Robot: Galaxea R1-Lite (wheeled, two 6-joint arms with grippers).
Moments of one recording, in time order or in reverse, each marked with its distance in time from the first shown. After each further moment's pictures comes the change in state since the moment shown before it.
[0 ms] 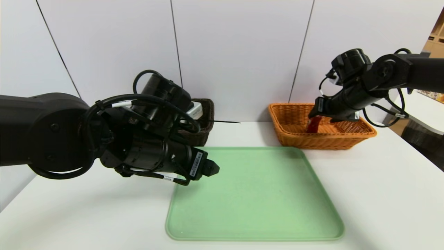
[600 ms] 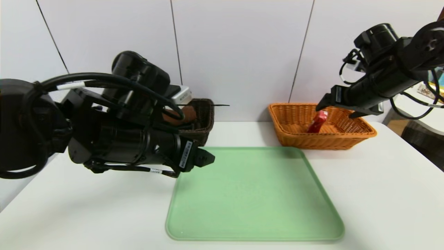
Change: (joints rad) left arm 0.005 -0.108 -0.006 0.011 0.004 0.008; right arm 0.030 -0.189 0.009 0.197 0.020 0.013
